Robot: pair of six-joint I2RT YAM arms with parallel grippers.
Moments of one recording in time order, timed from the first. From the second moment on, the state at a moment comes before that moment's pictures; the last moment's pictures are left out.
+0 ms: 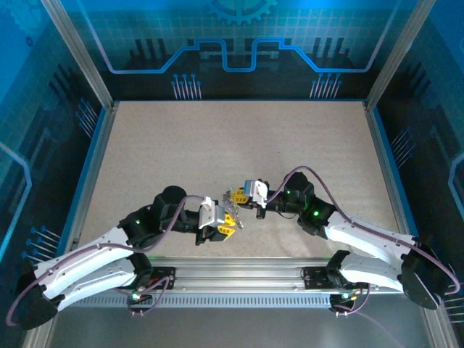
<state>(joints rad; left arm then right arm) -0.85 0.79 0.56 -0.16 0.61 0.20 0.79 1.08 0.58 0.31 -0.50 -0.37</state>
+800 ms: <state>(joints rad) -0.58 0.86 0.75 -0.24 0.36 0.24 0.76 1.06 0.58 0.29 -0.68 -0.47</state>
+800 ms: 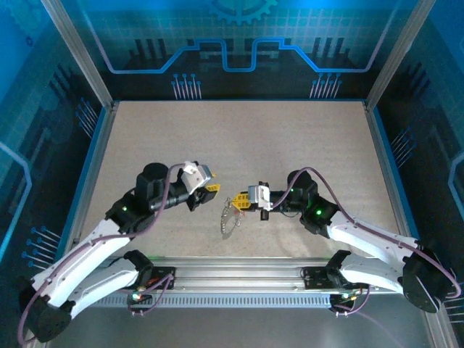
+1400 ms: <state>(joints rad) -0.55 1.02 0.73 -0.09 0.65 0.11 0.76 1.06 0.58 0.25 -0.67 -0.48</state>
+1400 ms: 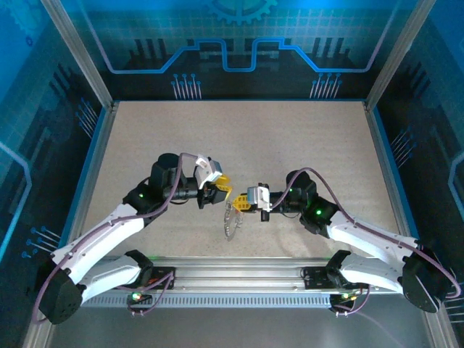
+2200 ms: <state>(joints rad) -0.60 0.96 0.63 -0.01 0.68 0.09 0.76 1.07 0.58 0.22 -0.62 -0.46</state>
